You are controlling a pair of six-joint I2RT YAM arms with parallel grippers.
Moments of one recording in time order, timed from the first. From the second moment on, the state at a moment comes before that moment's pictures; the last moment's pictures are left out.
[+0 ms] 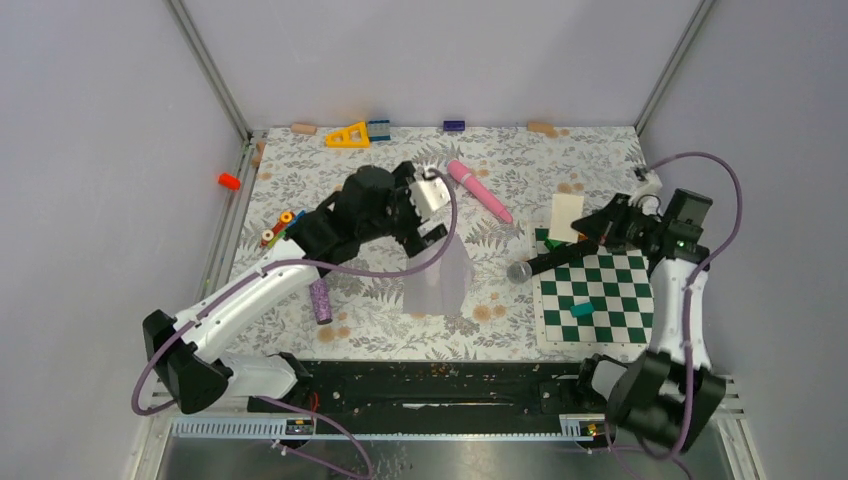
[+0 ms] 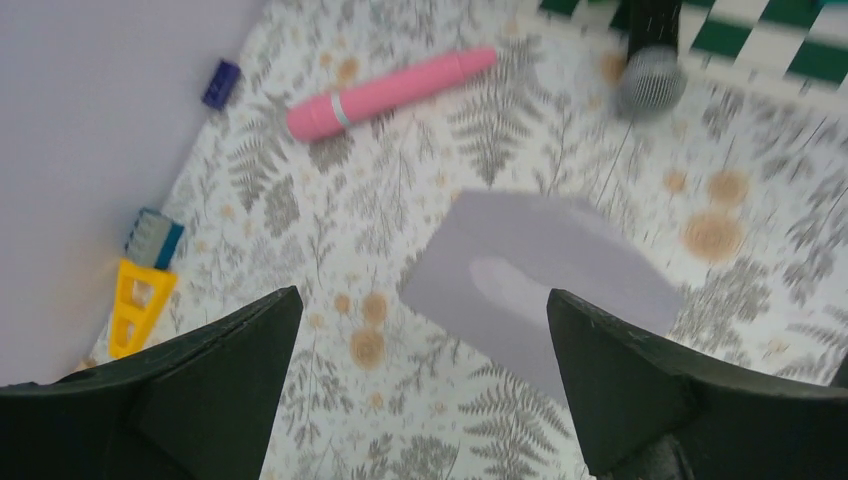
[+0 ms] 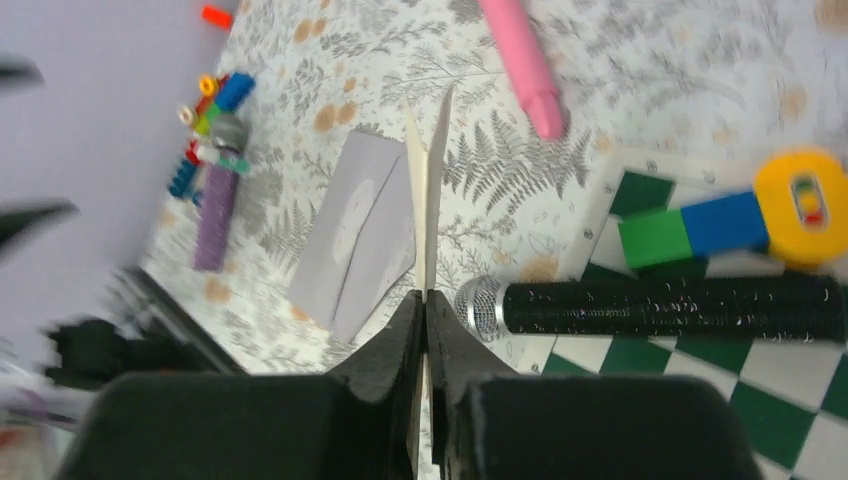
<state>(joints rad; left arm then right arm) -0.79 1.26 1.20 -0.44 0.07 0.47 -0.48 1.21 0.88 -0.47 -1.04 0.08</state>
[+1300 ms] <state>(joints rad) -0.60 1.59 1.38 -0.32 0.51 -0.83 0.76 0.85 0.39 0.39 0.27 -1.16</state>
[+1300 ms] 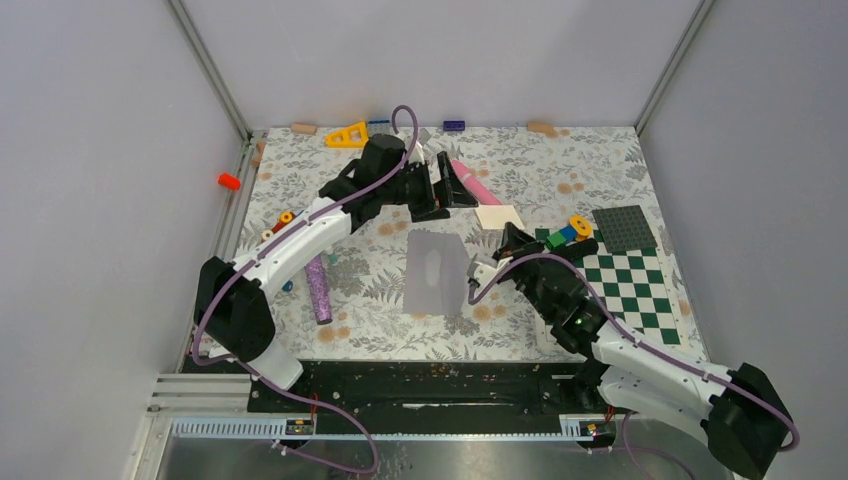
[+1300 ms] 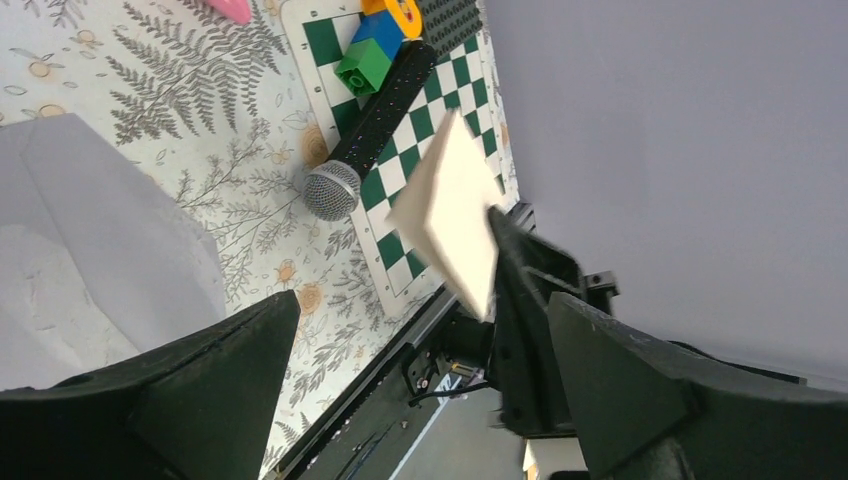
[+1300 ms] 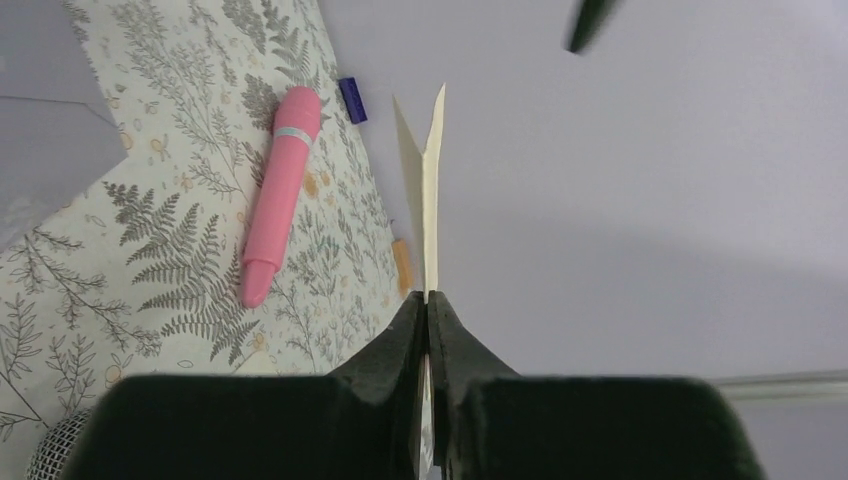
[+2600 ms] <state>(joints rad) -0.57 1.50 1.25 -0.10 0.64 -0.89 1.00 1.21 0.31 1.14 0.46 -1.59</state>
